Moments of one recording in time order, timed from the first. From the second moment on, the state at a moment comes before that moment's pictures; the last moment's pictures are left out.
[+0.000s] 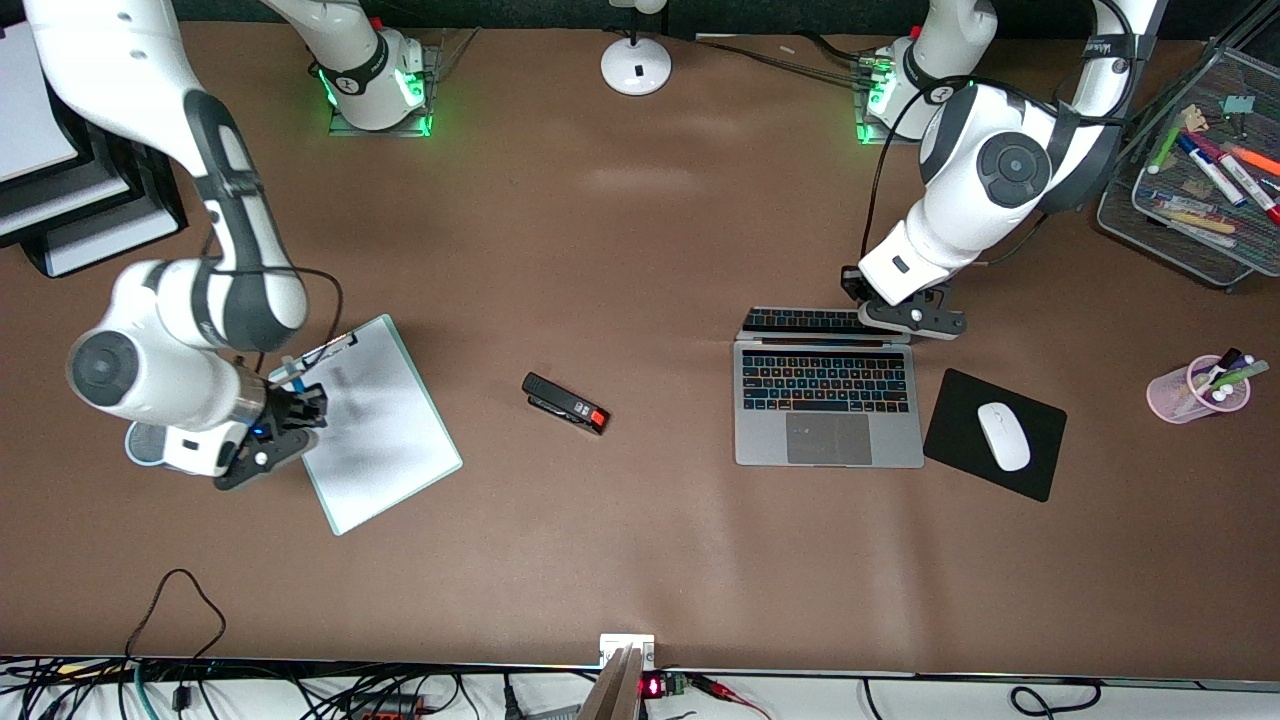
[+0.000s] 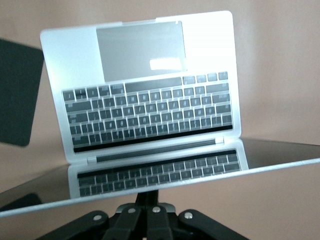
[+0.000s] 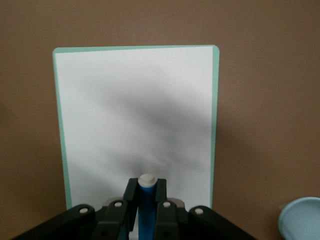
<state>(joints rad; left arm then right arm) -0.10 0.08 -0.24 -2.19 -0.10 2.30 -0.15 0.09 0.54 -0.05 -1.60 0.07 2.09 -0.57</state>
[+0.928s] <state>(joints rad) -0.04 0.43 -0.23 -2.09 -0.01 2.78 -0.15 -0.15 0.45 -0.06 -1.57 0.52 2.05 -1.65</state>
